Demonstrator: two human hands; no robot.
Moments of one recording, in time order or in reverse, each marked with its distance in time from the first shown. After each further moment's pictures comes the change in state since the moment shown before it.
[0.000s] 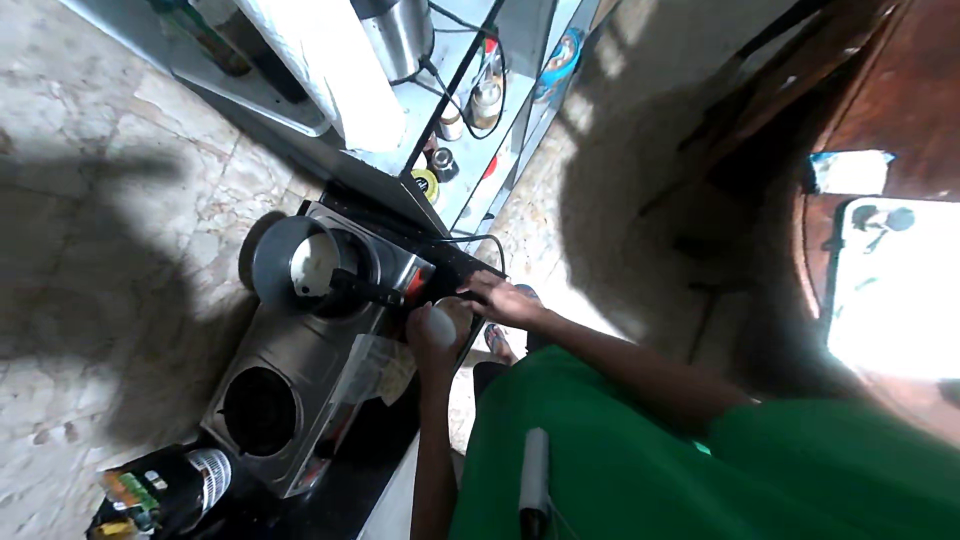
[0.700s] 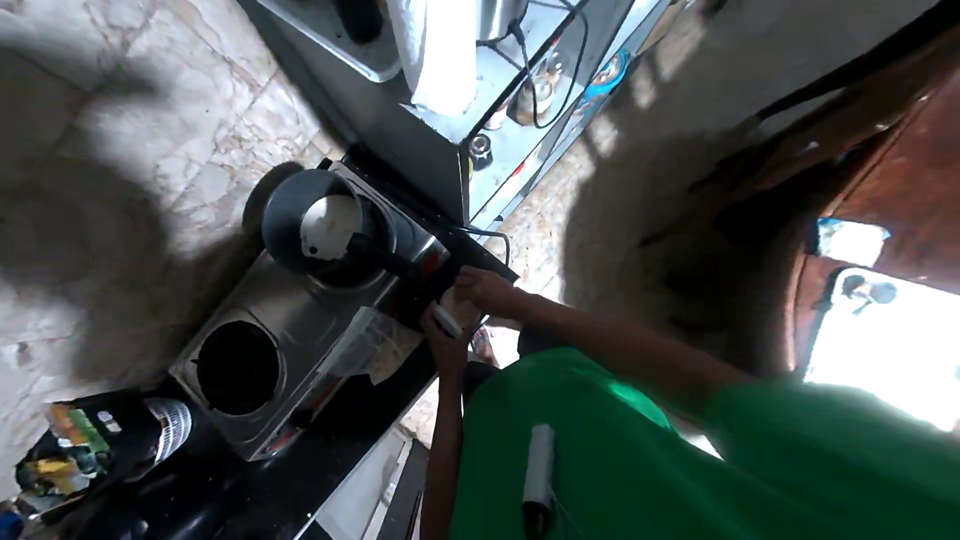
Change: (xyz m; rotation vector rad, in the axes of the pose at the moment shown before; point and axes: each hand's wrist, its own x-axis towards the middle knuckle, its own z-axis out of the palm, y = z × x) left_hand -0.031 -0.022 0.054 -0.576 0.152 -0.408; right_hand 0.047 -0.007 0.022 -0.210 -0.190 -0.474
